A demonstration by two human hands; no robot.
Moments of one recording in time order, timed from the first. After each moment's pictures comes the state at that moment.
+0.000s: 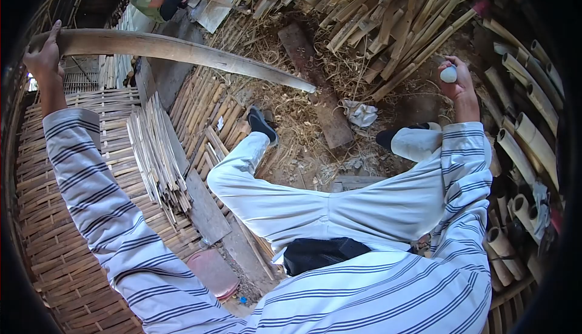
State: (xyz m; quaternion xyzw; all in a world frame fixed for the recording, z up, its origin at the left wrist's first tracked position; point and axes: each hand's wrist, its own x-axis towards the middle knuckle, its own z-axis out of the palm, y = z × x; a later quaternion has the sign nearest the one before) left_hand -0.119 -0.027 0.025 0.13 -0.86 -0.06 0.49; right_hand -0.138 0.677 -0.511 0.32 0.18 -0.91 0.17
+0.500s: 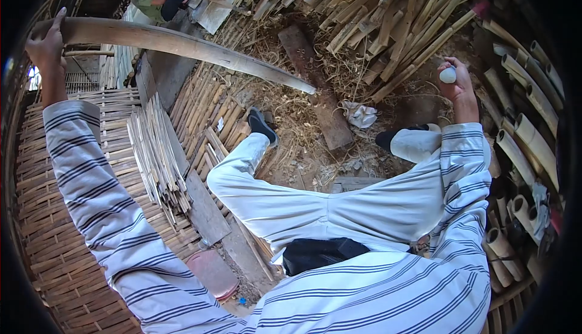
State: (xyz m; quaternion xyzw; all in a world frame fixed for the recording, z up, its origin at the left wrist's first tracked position) left_hand -0.129 0.004 0.018 0.08 -0.86 -0.04 0.50; right_hand -0.138 0.675 -0.511 0.31 0.19 -0.92 0.16
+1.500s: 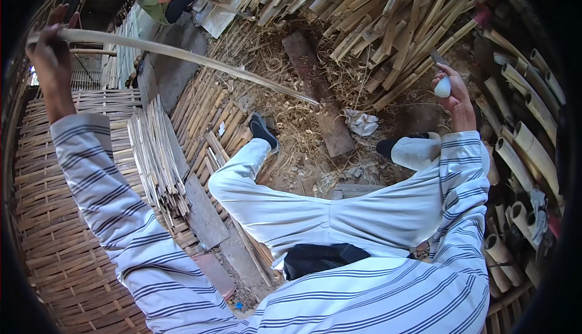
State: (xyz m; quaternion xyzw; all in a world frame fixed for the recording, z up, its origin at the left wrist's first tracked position) left_hand -0.085 0.065 0.003 -0.11 -0.79 -0.50 0.34; right_hand -0.129 0.655 -0.497 0.25 0.32 -0.89 0.19
